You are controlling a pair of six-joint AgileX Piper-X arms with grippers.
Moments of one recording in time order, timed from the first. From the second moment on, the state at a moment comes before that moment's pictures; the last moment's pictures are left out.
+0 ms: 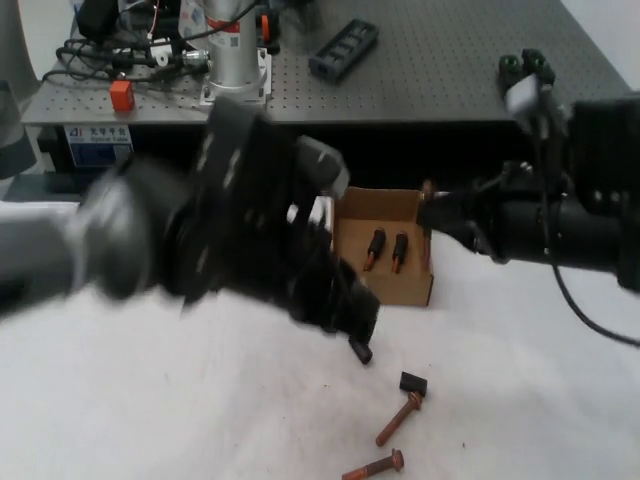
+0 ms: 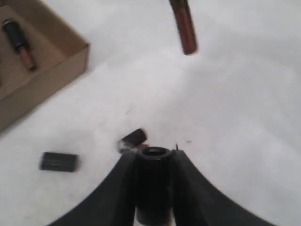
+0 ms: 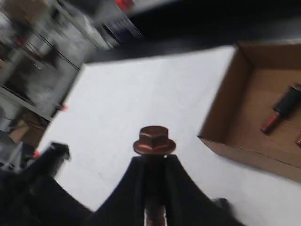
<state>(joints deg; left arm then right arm) -35.5 84.2 -43.7 -8.4 36.4 -6.0 5.9 75.2 -36.4 -17.8 -34.2 28.3</state>
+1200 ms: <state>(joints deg) -35.5 82.7 -41.4 -19.7 36.0 -11.3 13.0 74.6 -29.2 -36.6 -35.2 37.4</state>
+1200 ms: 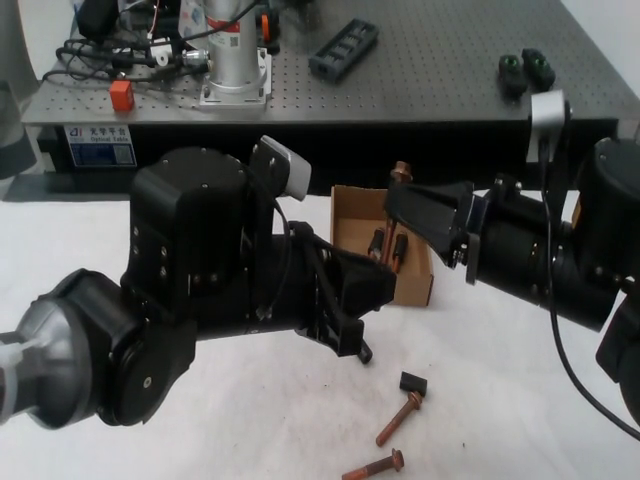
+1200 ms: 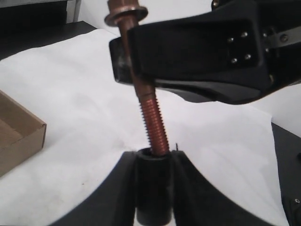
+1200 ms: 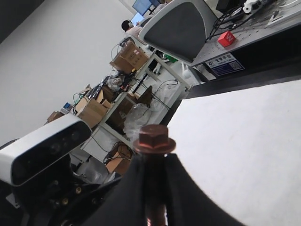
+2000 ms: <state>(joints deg) -35.6 82.7 -41.4 -24.0 34.9 -13.2 13.0 74.6 -29.0 -39.2 -37.5 34.8</state>
